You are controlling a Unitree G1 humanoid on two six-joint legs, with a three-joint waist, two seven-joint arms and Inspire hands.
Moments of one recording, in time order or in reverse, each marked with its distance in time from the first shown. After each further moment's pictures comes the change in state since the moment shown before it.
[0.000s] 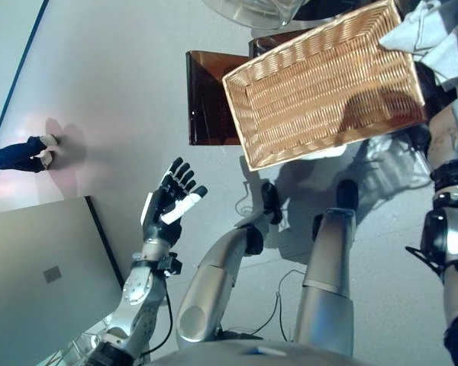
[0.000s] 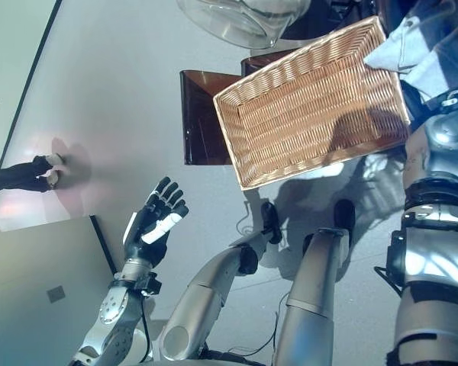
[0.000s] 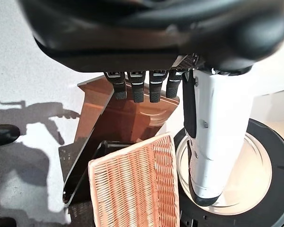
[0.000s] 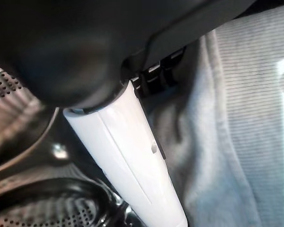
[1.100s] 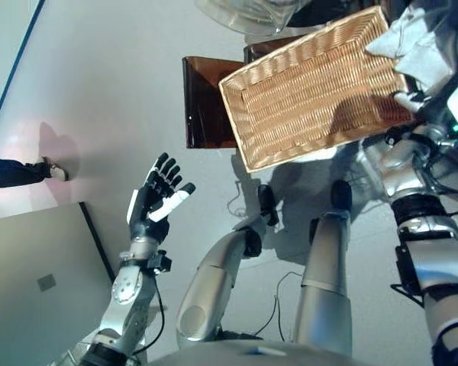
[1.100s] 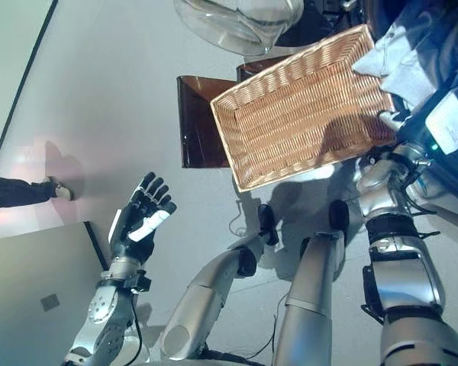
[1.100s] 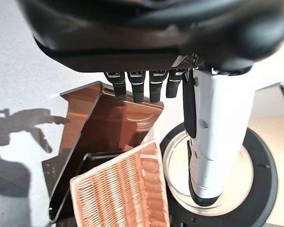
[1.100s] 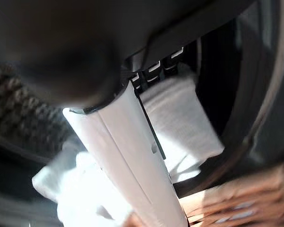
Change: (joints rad) left arm 0.025 0.008 0.087 -0.002 0.041 -0.022 -0.024; right arm 0.177 0.059 0.254 -0.031 -0.897 0.465 -0.101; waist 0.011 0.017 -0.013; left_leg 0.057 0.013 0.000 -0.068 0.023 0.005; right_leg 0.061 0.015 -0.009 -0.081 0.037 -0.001
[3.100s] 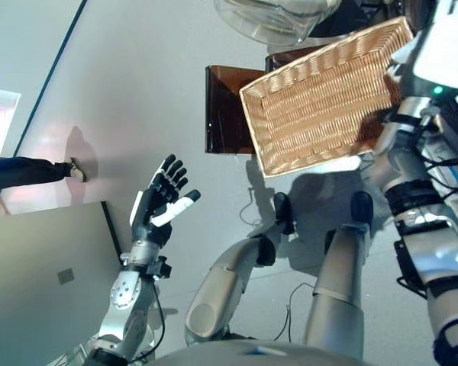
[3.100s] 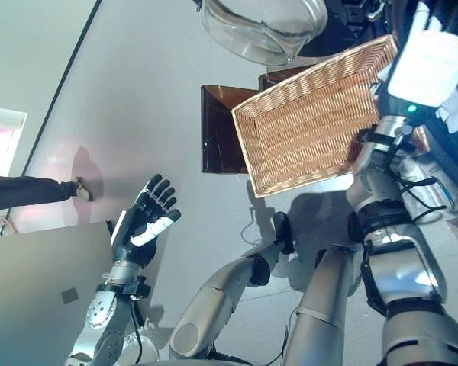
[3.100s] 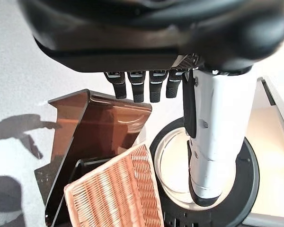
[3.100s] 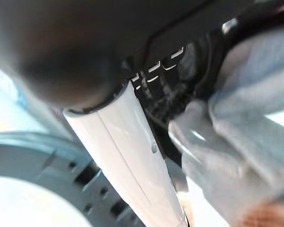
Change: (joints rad) left arm 0.019 -0.033 0.029 0.014 0.034 -0.011 -0.093; right arm -0.035 0.051 0.096 -0.181 -0.335 0.119 0.047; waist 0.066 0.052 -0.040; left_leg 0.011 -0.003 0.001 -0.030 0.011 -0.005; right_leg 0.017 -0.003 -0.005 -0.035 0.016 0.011
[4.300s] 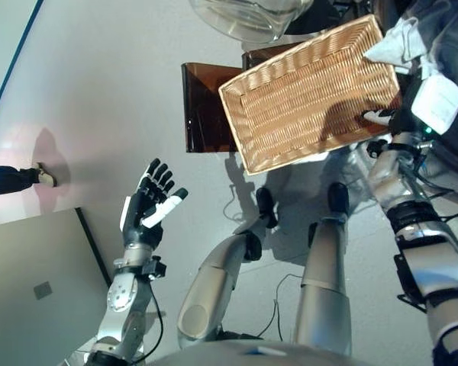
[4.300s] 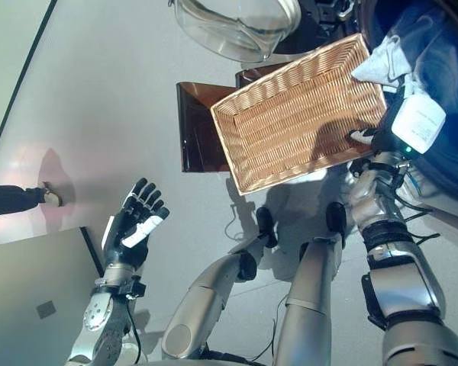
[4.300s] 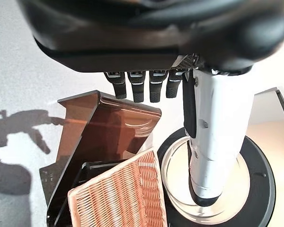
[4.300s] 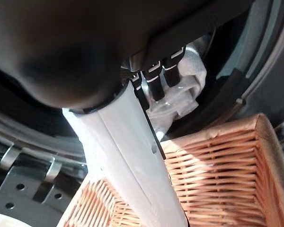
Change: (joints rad) left arm 0.021 -0.023 0.050 0.017 -0.001 0.000 0.040; right arm 0.053 -0.046 -0.050 0.176 0.417 -0.273 0.111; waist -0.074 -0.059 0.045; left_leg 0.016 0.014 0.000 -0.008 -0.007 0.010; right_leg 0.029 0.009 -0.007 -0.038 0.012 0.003
